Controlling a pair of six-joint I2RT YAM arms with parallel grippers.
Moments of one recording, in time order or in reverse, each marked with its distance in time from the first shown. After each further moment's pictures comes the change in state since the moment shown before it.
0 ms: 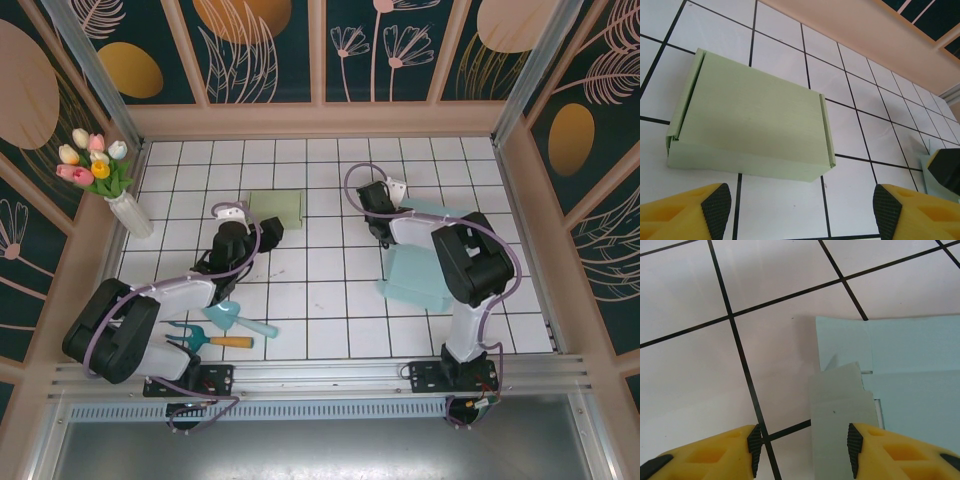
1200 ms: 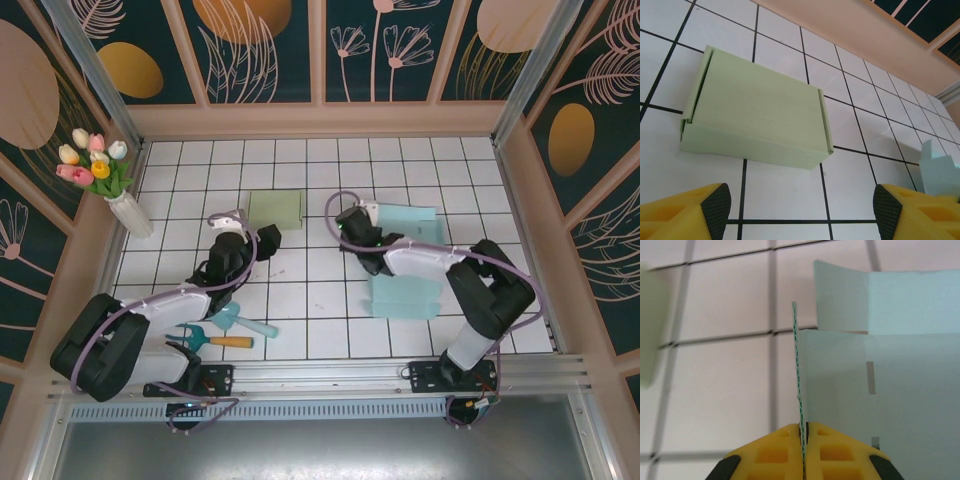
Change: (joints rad) left arm -0.039 -0.110 -0.089 0.004 -0.054 -0.009; right arm 0.278 -0.235 -0.189 0.005 -0.130 0.028
